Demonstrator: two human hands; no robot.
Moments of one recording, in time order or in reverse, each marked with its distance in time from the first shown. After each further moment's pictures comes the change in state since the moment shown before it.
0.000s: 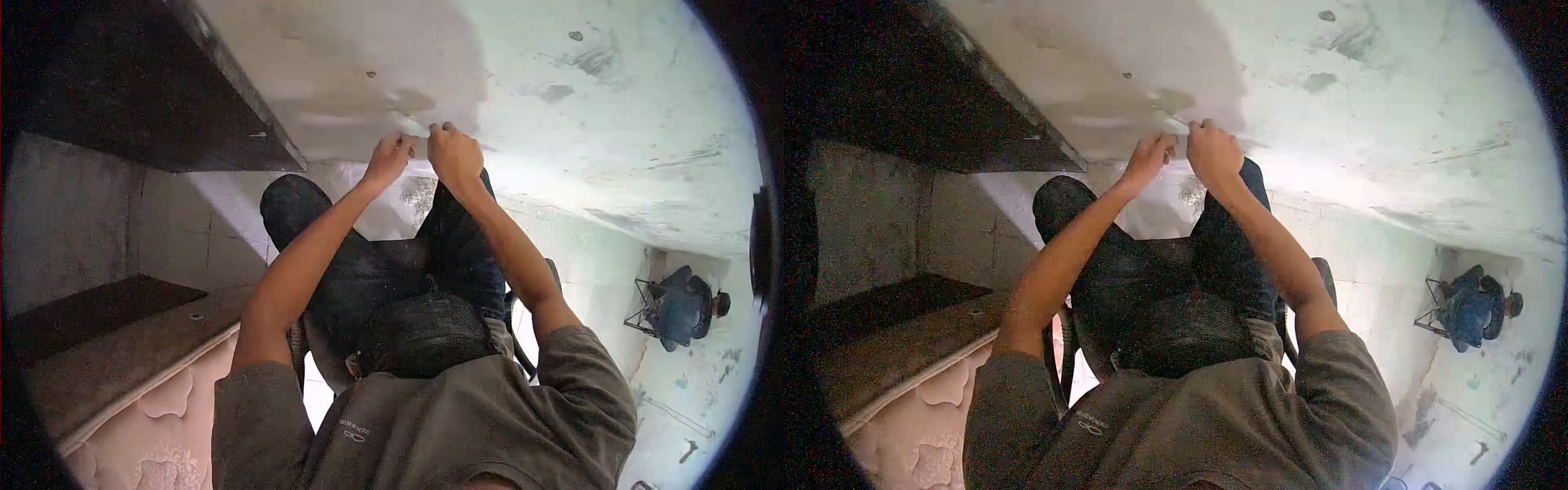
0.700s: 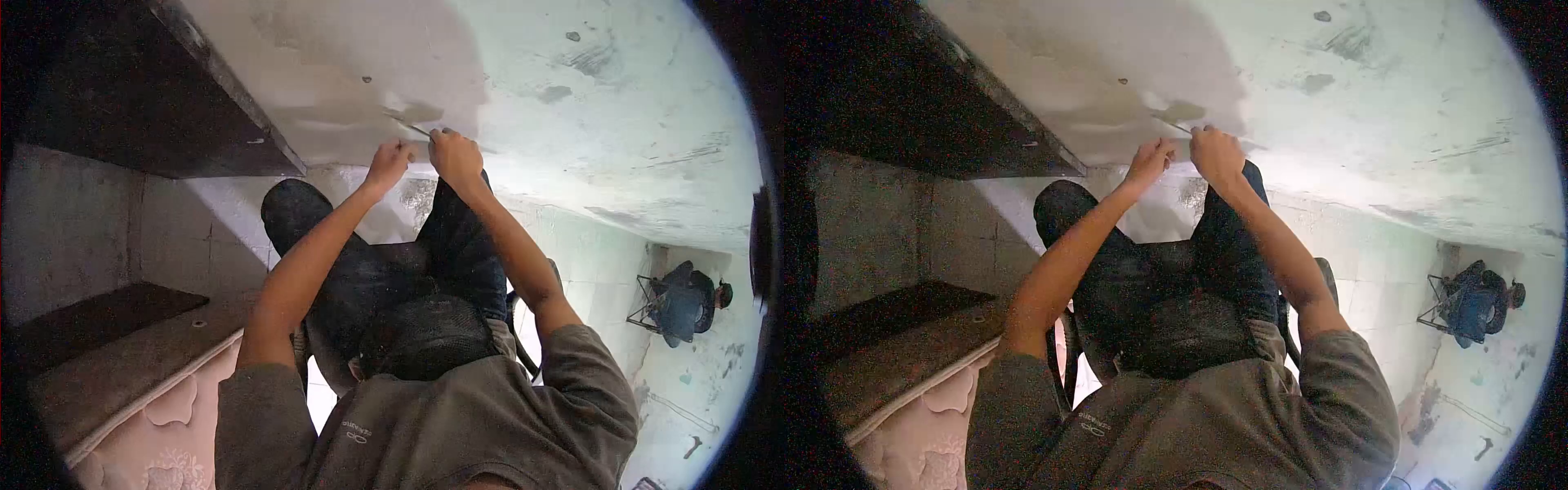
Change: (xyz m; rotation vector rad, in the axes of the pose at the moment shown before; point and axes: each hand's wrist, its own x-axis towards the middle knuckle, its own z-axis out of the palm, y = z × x) left_hand 0.004 -0.002 0.004 0.025 -0.018 -0.074; right_hand 0.007 0.021 0.016 0.036 -0.047 -0.026
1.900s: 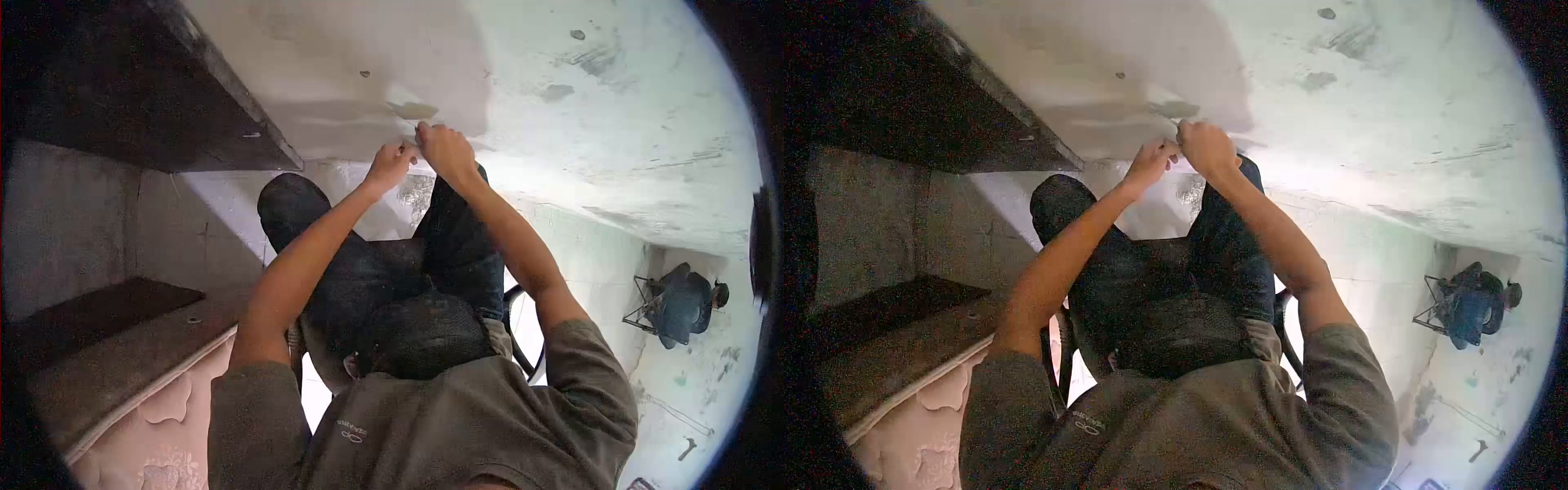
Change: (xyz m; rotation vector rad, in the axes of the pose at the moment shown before) left_hand 0.004 -0.021 0.007 0.027 -0.029 -0.005; right_hand 0.016 -0.003 0.010 0.066 -0.088 -0.082
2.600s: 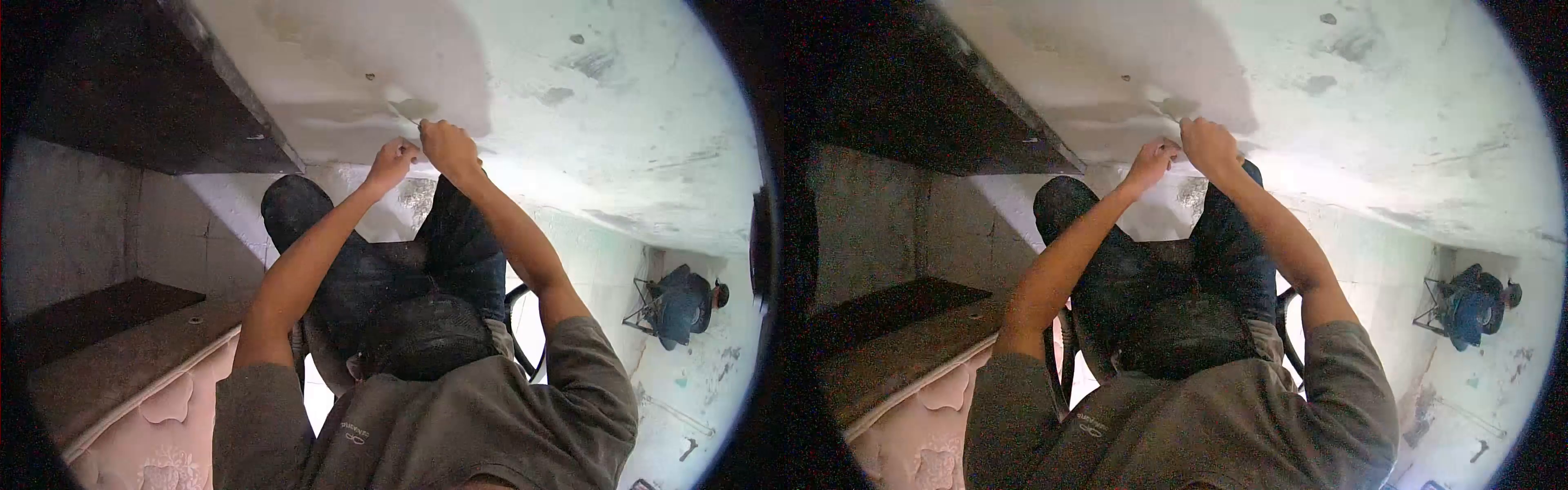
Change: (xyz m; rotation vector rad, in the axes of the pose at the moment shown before) left_hand 0.004 0.000 -0.006 -0.002 -0.001 0.019; right_hand 0.006 -0.009 -0.012 -0.106 -0.008 -0.005
